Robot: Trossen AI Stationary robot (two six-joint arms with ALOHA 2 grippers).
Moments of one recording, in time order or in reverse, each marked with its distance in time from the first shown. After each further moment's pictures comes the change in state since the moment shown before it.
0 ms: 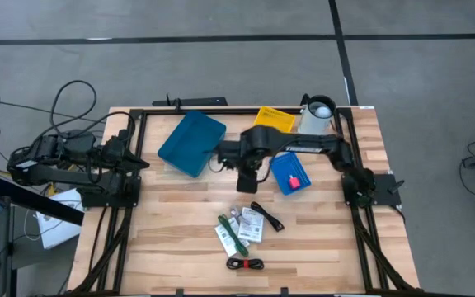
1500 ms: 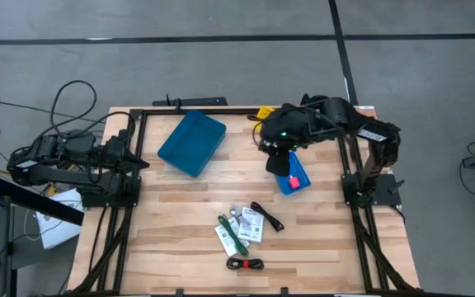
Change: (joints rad) left arm 0.000 0.000 0.000 0.000 0.000 0.000; right arm 0.036 -0.386 0.000 0.000 0.131 0.093
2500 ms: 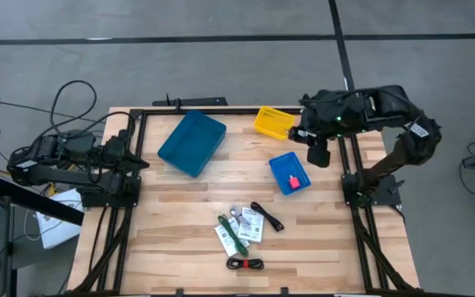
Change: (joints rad) left arm 0.000 0.000 0.000 0.000 0.000 0.000; right arm -0.043 -0.306 -0.184 0.000 -0.005 -0.131
